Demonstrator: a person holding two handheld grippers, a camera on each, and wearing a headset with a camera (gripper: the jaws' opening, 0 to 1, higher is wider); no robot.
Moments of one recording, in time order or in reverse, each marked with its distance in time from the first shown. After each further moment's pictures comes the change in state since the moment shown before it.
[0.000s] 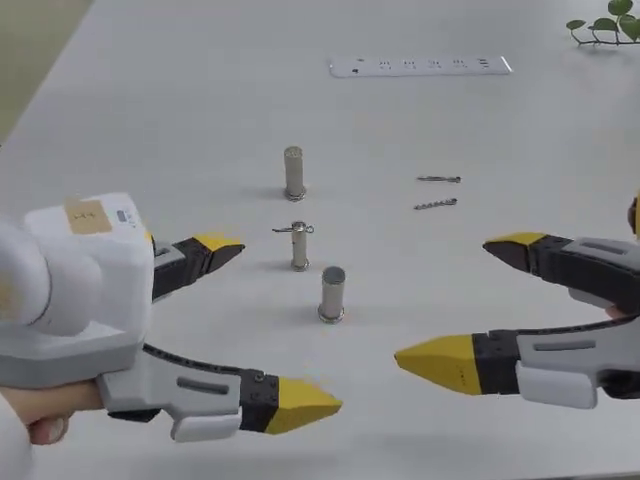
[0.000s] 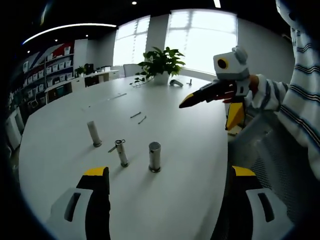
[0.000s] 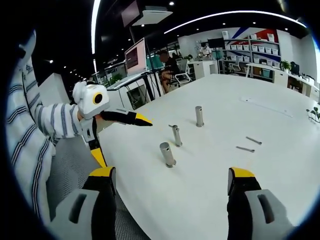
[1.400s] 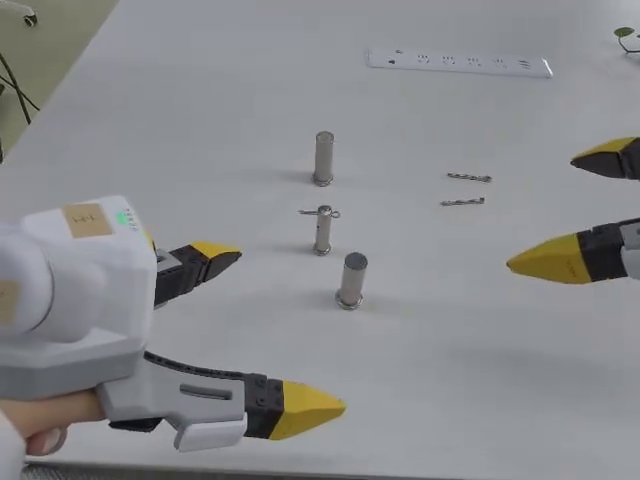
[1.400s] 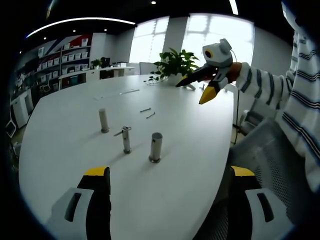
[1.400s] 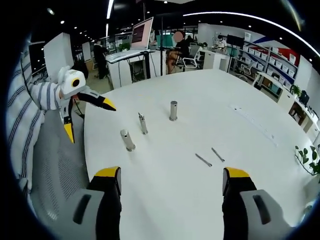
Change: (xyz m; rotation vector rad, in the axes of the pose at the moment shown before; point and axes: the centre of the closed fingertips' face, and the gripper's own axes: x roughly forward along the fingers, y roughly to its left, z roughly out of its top) left arm -0.014 -0.006 -0.009 -0.159 -0.046 0.092; right arm -0.016 -0.090 0.023 -0.292 0.210 -0.034
